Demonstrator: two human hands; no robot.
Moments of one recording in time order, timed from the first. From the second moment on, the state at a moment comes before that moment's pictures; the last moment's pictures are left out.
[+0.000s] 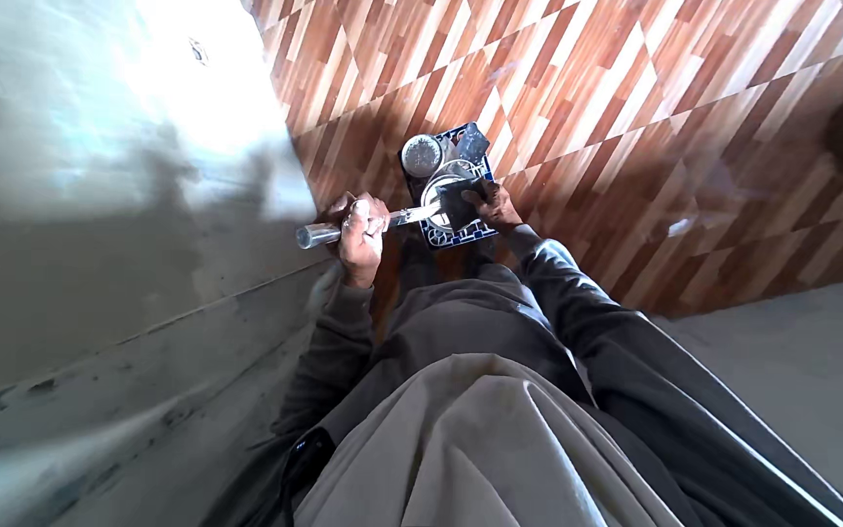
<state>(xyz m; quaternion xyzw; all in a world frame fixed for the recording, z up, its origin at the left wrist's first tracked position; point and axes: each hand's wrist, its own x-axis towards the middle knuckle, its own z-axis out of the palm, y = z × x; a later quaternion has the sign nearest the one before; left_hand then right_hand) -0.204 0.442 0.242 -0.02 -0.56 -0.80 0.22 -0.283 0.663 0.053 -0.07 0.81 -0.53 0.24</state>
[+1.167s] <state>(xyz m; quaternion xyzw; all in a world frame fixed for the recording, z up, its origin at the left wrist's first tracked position) -0.199 0.414 0.238 -0.05 -0.56 -0.79 0.22 -0.281 0.676 -0.018 0.02 0.84 -0.46 0.28</state>
